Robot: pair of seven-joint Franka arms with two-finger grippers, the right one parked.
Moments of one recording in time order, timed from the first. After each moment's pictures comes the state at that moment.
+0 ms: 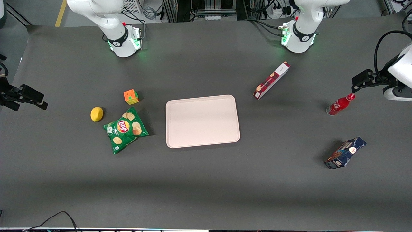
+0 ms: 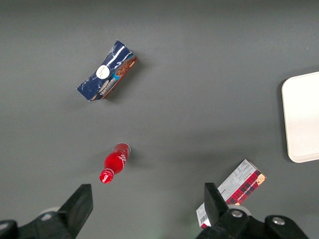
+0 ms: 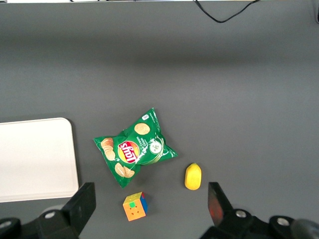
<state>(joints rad) 0.03 -0.02 -0.07 -1.63 0.01 1.57 0.07</state>
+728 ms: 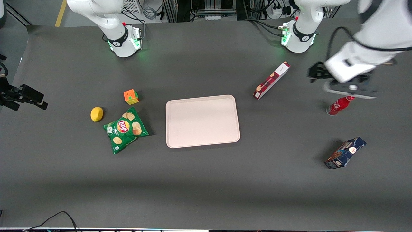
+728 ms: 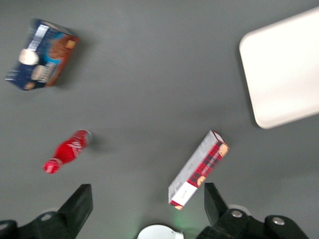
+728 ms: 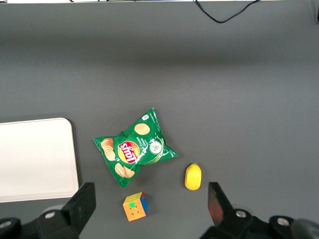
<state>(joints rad) 0.01 -0.02 -0.30 -1.68 0.00 1.51 -0.04</state>
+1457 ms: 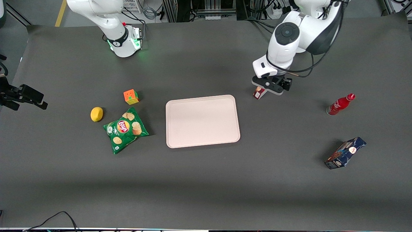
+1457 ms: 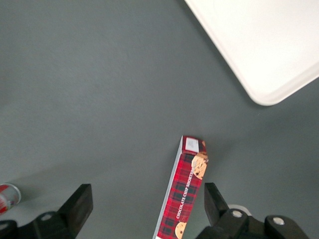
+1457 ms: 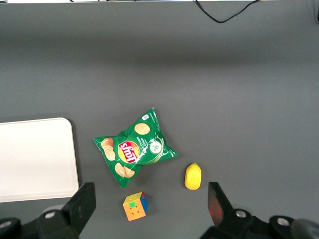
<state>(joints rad) 0.00 -0.15 -0.59 -2.39 0.00 2.20 -0.04</state>
